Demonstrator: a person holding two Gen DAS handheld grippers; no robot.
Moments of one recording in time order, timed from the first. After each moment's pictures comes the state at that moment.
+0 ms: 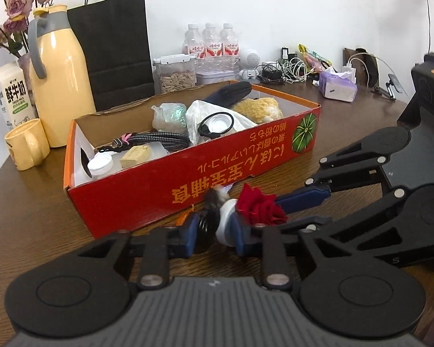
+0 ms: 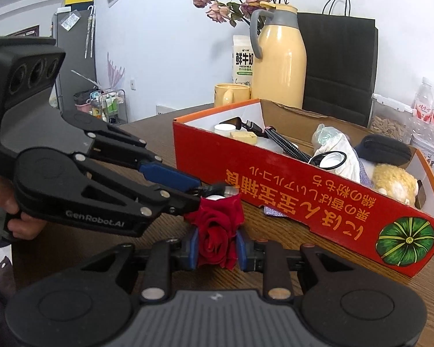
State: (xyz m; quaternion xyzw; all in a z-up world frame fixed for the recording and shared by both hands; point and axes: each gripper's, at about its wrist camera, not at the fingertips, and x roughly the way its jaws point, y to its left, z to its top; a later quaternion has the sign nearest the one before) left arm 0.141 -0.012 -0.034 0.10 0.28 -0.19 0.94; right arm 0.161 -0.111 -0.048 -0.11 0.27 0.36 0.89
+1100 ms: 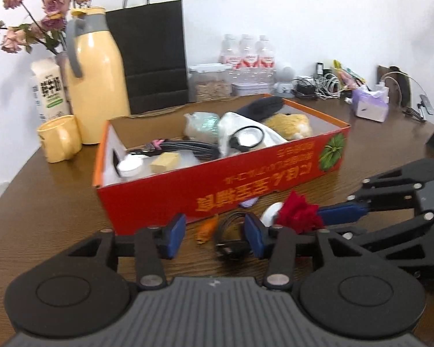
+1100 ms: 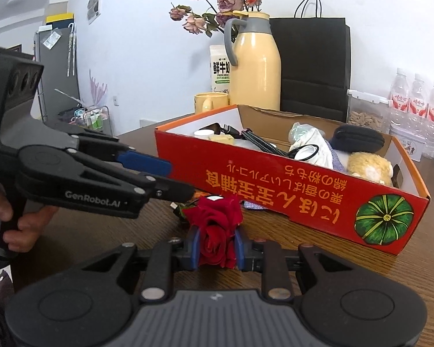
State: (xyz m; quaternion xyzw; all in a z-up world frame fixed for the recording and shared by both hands) left arm 0.137 -0.010 -0.025 0.06 0.26 -0.12 0.96; right arm 0.151 -0.130 -0.050 -0.07 0.25 0.33 0.91
